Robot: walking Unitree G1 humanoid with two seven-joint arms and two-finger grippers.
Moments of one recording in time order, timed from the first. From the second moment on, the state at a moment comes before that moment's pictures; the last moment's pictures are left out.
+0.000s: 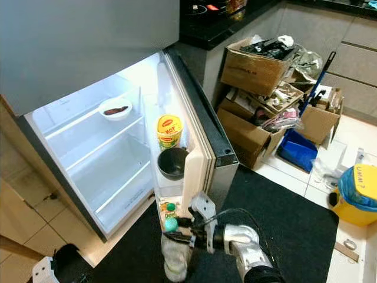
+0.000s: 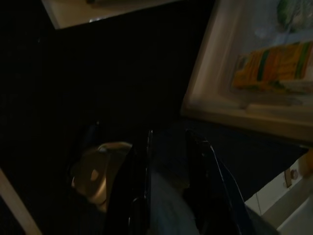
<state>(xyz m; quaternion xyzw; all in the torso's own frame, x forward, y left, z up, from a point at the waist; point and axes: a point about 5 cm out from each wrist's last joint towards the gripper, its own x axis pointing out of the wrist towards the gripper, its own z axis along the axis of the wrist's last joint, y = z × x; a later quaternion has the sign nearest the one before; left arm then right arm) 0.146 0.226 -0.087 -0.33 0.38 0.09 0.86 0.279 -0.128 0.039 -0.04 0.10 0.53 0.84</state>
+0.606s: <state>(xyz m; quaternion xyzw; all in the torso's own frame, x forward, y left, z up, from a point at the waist) 0.147 0.217 -0.088 -0.31 0.39 0.07 0.87 0.302 -0.234 0.047 -0.12 0.11 0.15 0.97</state>
